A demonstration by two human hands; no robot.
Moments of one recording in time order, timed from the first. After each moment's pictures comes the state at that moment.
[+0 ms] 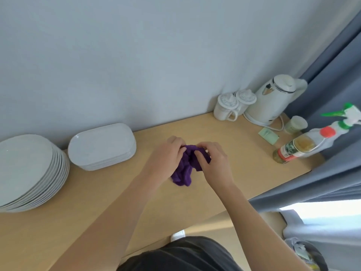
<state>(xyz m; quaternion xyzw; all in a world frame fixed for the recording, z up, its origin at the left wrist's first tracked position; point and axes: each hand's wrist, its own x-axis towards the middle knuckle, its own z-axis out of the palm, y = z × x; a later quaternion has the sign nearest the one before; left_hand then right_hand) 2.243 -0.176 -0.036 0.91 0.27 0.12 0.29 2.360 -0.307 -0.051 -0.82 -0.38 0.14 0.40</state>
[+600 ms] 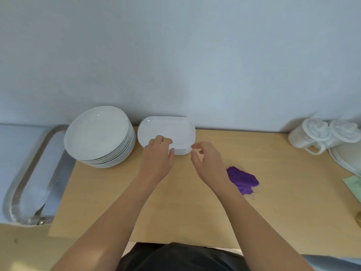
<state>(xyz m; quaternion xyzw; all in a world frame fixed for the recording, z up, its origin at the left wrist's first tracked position) 2.107 -0.099 -0.076 0.83 0.53 0.15 0.12 2.272 -0.165 -0.076 -0.73 -0.54 0.27 0.33</state>
